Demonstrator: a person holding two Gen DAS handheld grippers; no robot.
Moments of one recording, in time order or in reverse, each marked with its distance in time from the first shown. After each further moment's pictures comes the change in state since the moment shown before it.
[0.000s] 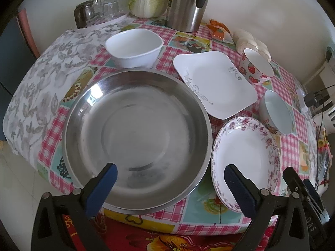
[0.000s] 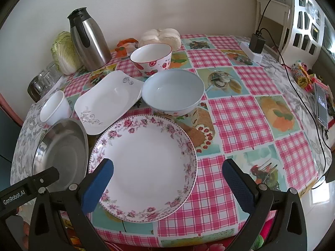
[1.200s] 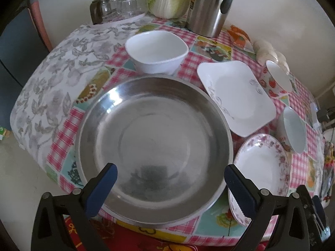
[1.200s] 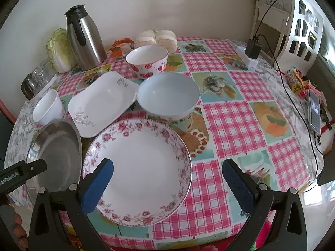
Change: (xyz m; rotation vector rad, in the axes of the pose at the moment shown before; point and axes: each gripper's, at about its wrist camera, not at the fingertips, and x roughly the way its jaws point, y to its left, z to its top) left arm 0.007 0.022 0.023 -0.078 -0.001 0.074; right arm -0.002 0.010 0.012 -0.029 -0.007 -0.068
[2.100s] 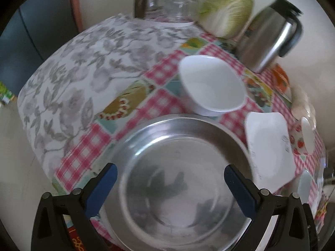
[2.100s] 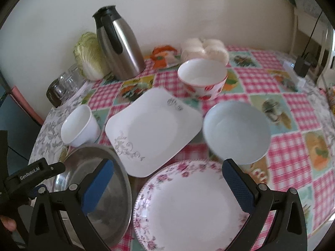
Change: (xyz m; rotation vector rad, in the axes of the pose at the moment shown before) left arm 0.025 0.072 0.059 -0.268 -0.020 0.048; right arm 0.042 0.067 0.050 -0.037 0.009 0.232
